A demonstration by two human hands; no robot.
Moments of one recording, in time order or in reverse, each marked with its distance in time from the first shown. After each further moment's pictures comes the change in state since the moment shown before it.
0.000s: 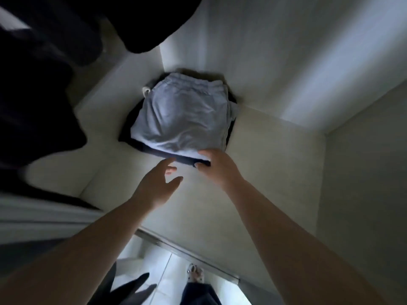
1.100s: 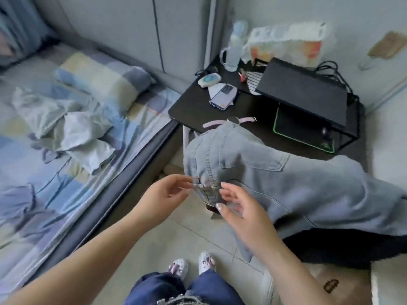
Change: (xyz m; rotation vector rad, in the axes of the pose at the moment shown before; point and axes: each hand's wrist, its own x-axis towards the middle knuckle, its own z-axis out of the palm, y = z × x) left_hand -0.778 -0.120 0.020 -0.794 1.325 -0.692; right_hand -0.566 -0.317 0.203 0.007 -1.121 -0.998
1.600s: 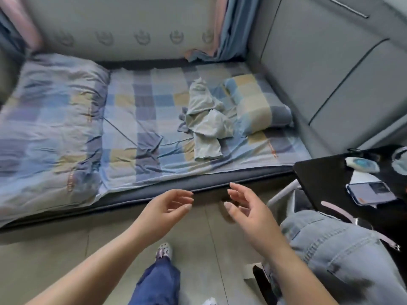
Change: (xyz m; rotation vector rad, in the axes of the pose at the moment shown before) left_hand -0.125 -0.060 -0.075 -0.211 0.784 -0.232; right_hand 0.099 -0.089 0.125 -0.098 -0.705 -0.363
